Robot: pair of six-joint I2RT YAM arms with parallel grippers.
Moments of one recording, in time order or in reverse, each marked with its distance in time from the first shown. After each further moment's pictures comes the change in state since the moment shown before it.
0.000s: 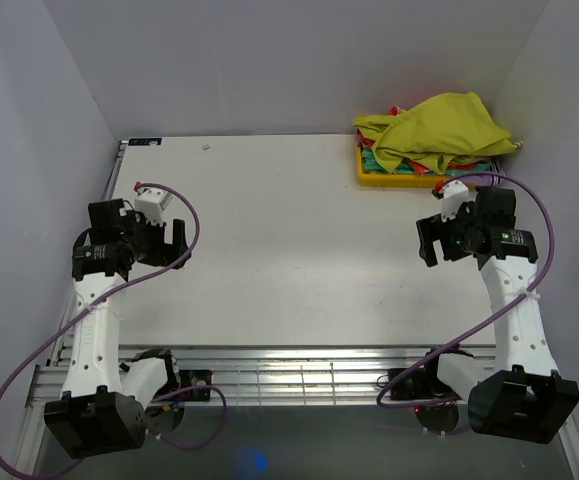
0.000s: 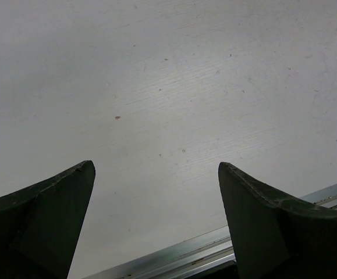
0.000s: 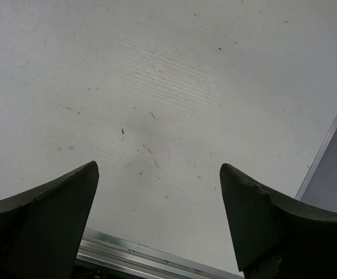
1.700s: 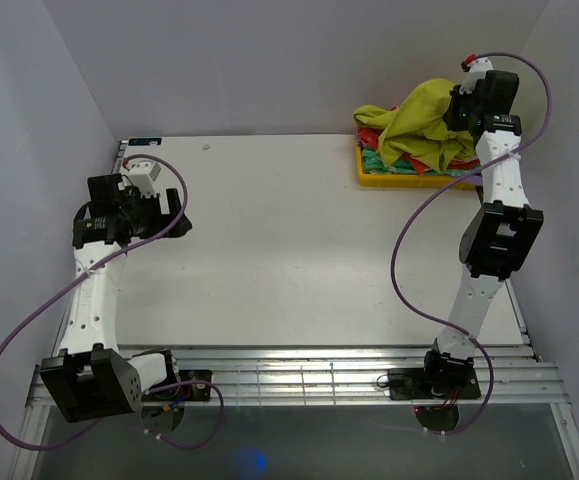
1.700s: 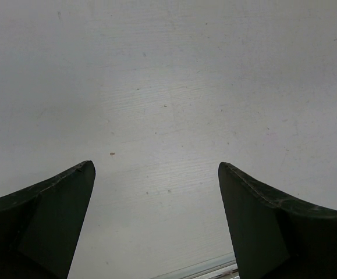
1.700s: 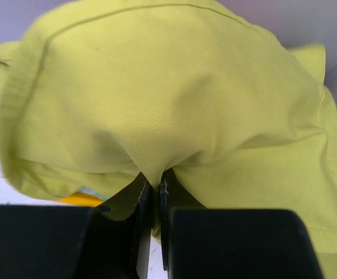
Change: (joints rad) left arm 0.000 0.192 0.114 0.119 -0.006 -0.215; right arm -0.039 1.127 1.162 0.401 0.028 0.299
